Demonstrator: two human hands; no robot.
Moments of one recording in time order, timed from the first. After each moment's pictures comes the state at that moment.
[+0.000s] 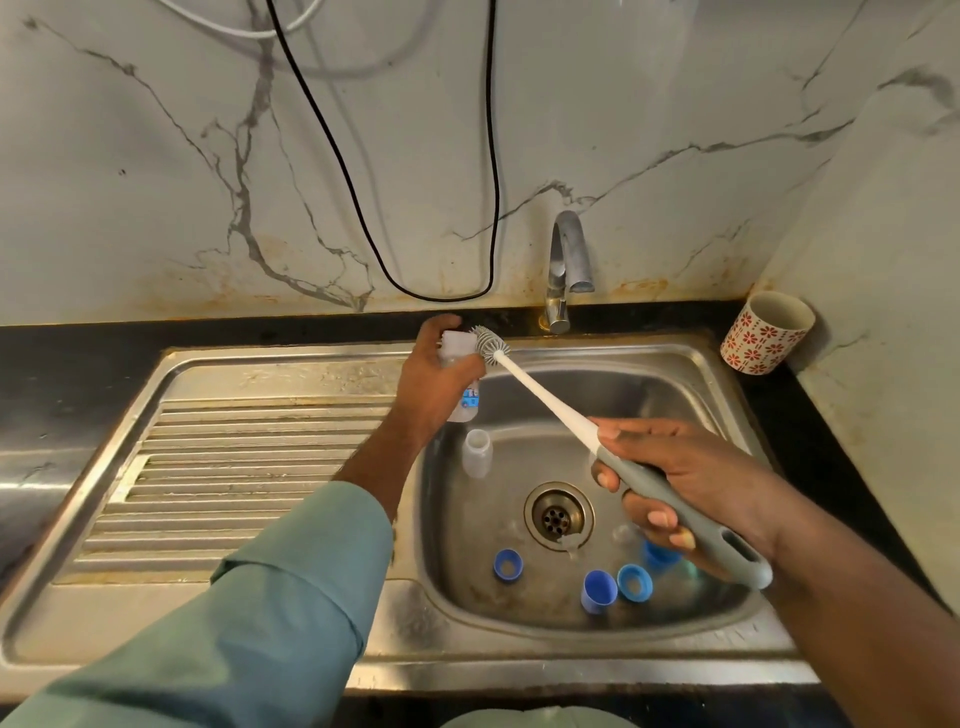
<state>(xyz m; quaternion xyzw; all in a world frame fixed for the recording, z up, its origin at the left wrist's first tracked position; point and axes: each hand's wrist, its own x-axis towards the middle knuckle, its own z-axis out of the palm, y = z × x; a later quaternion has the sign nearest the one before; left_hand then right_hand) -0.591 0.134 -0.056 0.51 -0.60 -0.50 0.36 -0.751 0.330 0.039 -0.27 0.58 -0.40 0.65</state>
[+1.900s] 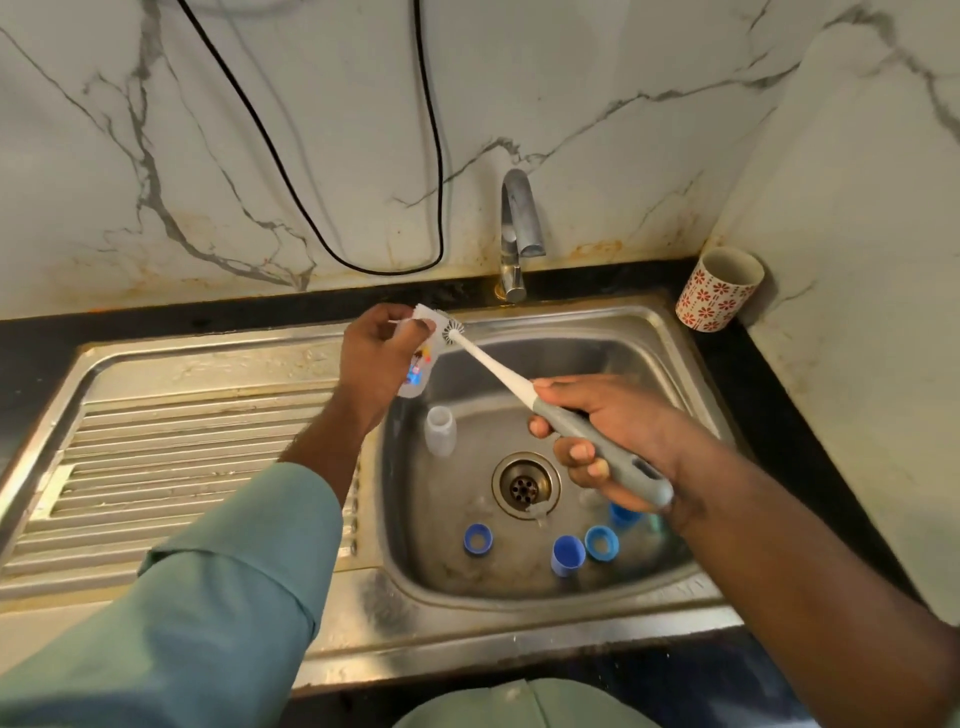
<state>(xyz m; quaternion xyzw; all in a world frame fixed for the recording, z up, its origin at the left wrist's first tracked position) -0.596 0.119 -0.069 0.51 -0.58 -0.48 0.40 -0.740 0.308 0.027 -0.17 0.59 -0.45 0.65</state>
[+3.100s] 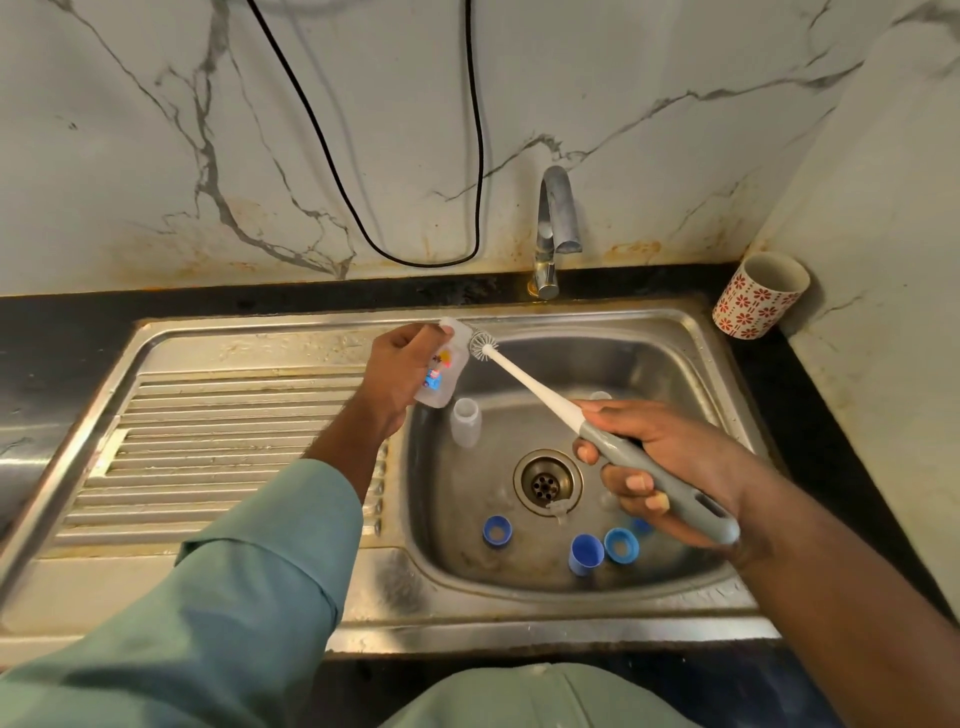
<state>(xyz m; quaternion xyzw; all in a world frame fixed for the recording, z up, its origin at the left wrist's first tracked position) -0.578 0.137 -0.069 0.54 -0.52 -0.56 0.35 -0.752 0.328 0.020 -0.19 0.57 -0.41 0.68</state>
